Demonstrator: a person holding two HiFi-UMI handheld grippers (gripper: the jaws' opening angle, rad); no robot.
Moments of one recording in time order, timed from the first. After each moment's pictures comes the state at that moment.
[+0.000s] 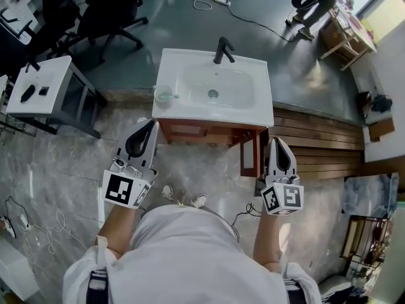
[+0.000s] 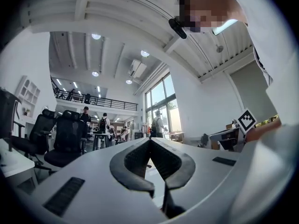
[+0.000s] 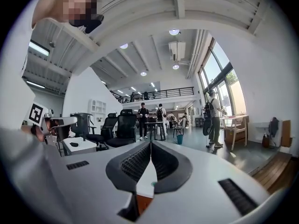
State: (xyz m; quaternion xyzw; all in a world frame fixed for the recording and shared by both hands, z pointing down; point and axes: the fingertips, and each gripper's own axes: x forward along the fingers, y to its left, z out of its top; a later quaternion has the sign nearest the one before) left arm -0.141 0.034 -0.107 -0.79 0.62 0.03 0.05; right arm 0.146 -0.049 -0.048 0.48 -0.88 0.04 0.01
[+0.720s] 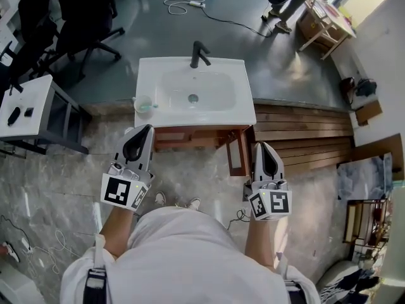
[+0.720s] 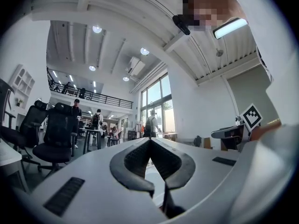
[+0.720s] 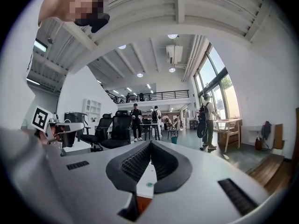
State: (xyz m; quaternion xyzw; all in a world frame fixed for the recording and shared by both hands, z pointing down) left arm -0.111 0.002 -0.096 -0.81 0.59 0.04 0.03; right arm 0.163 -0.035 -0.061 0.51 -0.86 0.03 0.01
